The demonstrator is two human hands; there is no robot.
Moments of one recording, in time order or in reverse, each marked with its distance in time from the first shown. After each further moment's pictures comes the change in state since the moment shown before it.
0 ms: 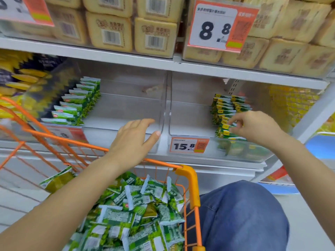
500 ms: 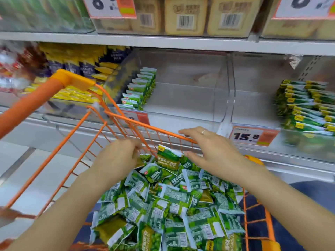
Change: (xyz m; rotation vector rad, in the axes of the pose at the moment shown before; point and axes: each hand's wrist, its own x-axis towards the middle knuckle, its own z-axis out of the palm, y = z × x) left_hand -0.103 -0.095 -0.067 0.353 -0.191 -0.366; right_hand -0.059 -0.219 0.059 0.292 -0.094 -0.574
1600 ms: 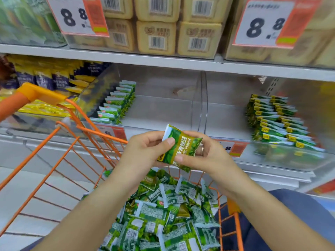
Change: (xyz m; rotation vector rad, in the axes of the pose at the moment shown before) left_hand 0.002 0.107 -0.026 -1.409 -0.073 0.028; right_hand -0.026 0.004 -0.029 1.289 0.194 0.248
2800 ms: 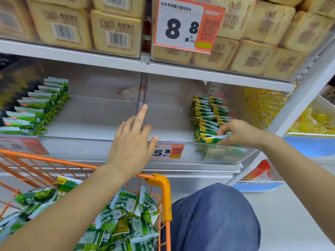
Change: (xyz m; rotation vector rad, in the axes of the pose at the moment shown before) left_hand 0.097 -0.050 0.097 1.262 0.136 0.677; right_hand 0.008 -0.026 -0.261 -1.384 0.033 0.289
